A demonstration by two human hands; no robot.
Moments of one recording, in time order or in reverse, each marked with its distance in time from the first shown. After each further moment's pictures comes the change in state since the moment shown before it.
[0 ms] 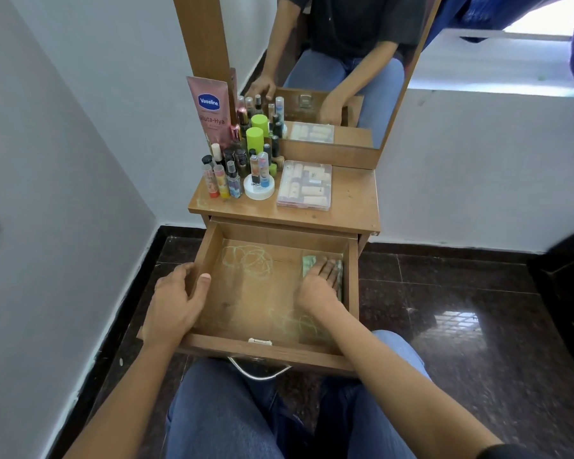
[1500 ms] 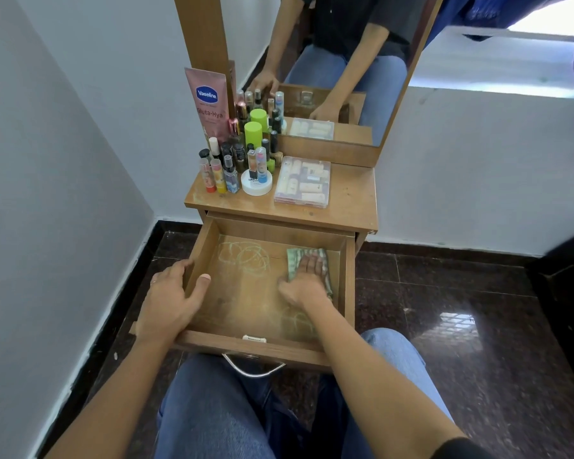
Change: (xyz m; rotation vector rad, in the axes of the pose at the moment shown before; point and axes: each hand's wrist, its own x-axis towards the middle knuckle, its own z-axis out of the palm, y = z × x) left_hand -0.005 0.003 -0.001 0.026 -0.035 0.015; right_hand 0.019 -0.003 0.007 -0.090 -0.053 -0.108
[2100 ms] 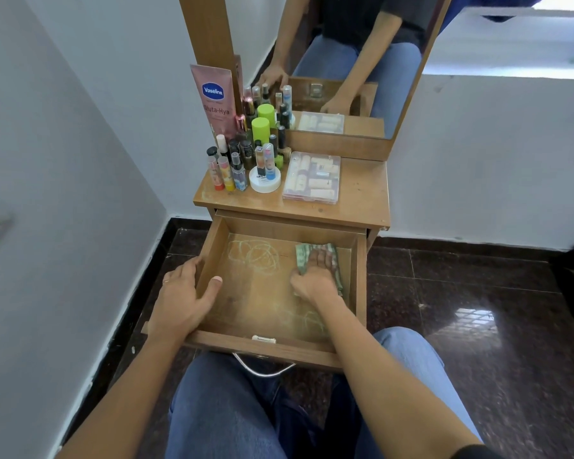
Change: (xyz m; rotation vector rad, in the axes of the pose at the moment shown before) left_hand -0.001 0.001 0.001 0.059 -0.047 0.011; right_hand 0.007 0.000 -0.001 0.090 0.045 -0.015
